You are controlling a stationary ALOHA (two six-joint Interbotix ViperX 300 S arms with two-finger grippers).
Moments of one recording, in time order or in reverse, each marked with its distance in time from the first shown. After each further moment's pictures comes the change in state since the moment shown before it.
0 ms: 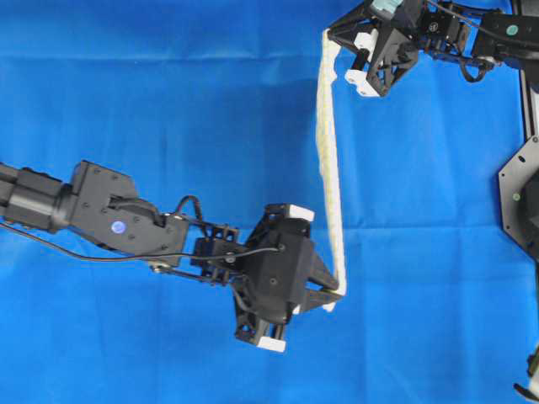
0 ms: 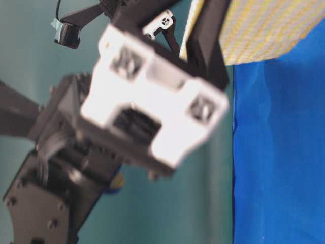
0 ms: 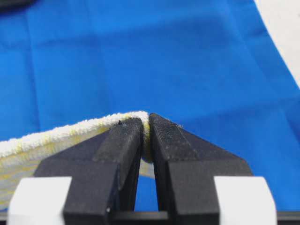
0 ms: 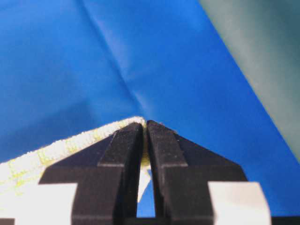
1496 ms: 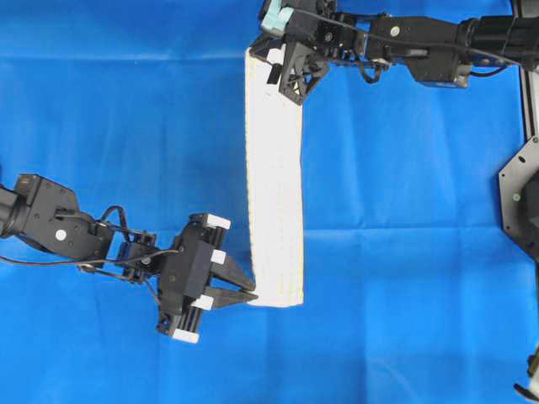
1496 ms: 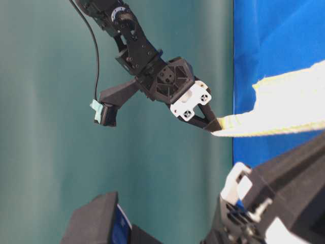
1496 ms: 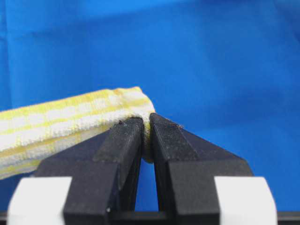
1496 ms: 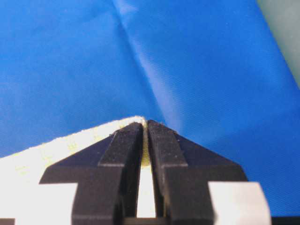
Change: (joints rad) left arm -0.054 -0.063 0.474 -0.025 -0.426 -0.041; right arm 0.104 0.391 -0.313 -0.003 -0.017 0.003
